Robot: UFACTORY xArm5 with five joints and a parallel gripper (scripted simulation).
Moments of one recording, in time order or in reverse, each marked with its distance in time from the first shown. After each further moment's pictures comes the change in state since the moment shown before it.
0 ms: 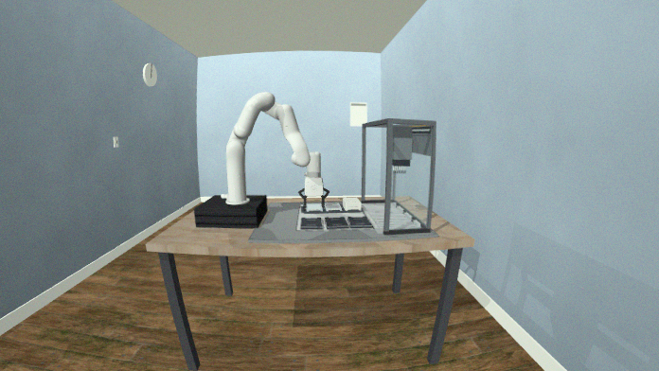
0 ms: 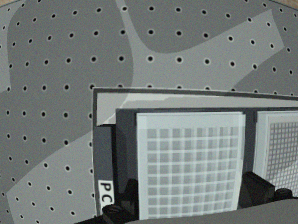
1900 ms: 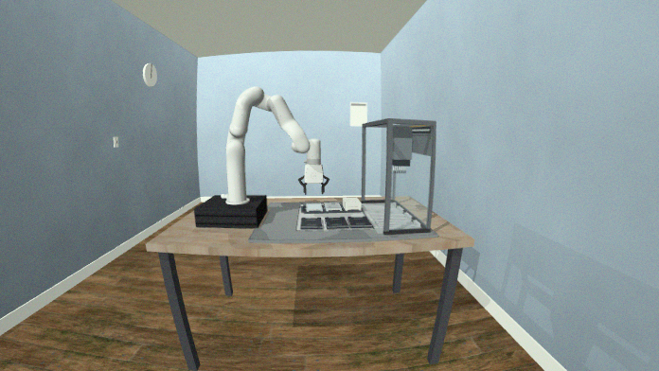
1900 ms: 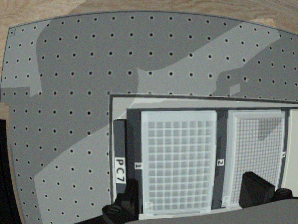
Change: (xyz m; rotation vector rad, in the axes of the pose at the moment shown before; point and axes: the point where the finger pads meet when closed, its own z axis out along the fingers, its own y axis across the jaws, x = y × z) arm 0.000 0.000 -0.069 0.000 0.000 0.000
